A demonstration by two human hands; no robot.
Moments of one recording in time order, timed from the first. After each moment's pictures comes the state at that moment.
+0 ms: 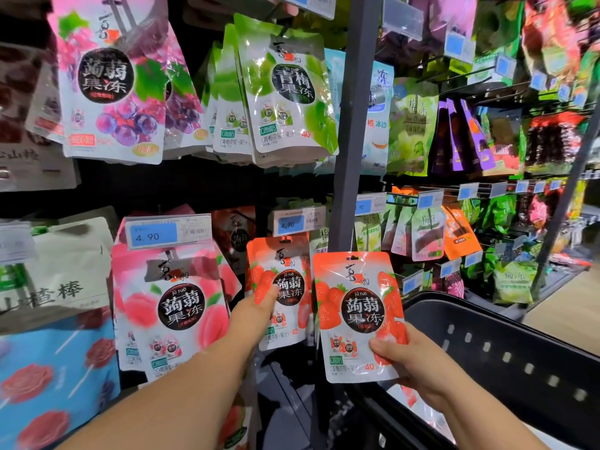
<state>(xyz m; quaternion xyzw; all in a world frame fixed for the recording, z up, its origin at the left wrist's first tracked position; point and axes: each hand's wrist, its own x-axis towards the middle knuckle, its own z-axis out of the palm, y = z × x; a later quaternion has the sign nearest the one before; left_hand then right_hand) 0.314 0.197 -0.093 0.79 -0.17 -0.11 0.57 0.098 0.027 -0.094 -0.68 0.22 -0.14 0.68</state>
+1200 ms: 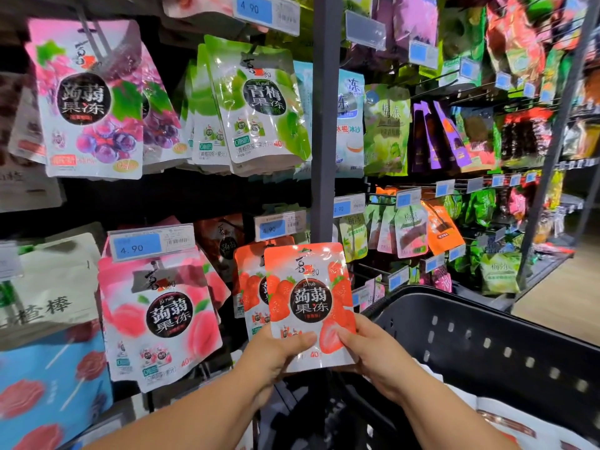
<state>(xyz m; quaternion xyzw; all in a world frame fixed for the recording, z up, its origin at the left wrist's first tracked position) 0.234 0.202 -0.099 0.57 -0.25 -0.32 0.72 0.113 0.071 -0.084 -0.66 0.16 -0.18 0.71</state>
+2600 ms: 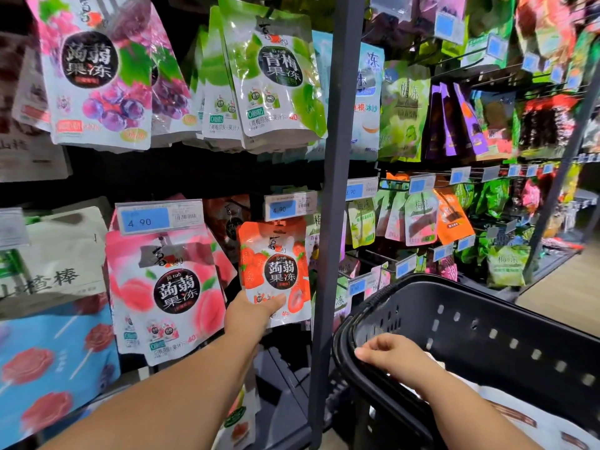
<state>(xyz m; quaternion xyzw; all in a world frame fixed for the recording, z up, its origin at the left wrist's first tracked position) 0.304 0.196 -0.126 0.67 -0.14 -0.14 0.72 0.096 0.027 -0.128 -0.81 0.34 -0.08 0.47</state>
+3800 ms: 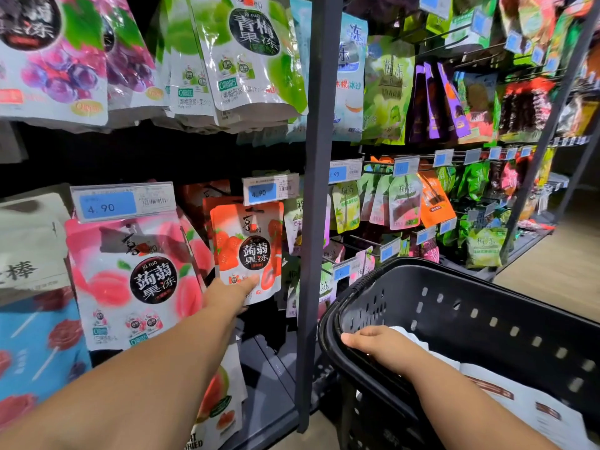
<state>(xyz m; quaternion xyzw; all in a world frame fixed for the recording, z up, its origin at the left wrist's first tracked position) 0.343 0.182 -0.132 0.74 -0.06 -0.15 0.66 0.083 0.030 -0.119 -0.82 0.35 -0.04 0.44</state>
